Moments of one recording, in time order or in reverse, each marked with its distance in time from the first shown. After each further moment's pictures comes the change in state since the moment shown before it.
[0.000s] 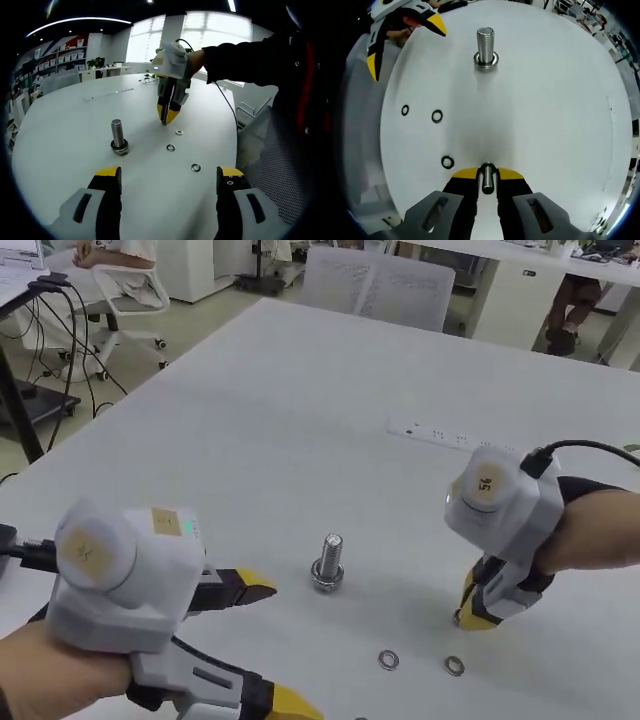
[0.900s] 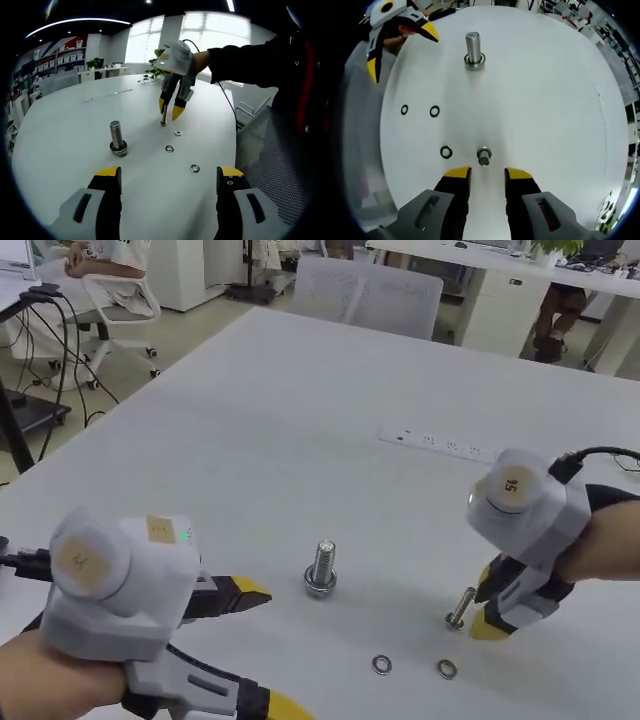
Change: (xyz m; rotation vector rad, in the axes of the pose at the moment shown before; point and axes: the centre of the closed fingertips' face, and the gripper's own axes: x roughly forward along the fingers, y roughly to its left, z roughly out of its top) left arm 0.000 -0.002 0.002 0.010 -0.004 -0.007; right arm -0.020 0.000 -0.020 0.097 -0.055 -0.058
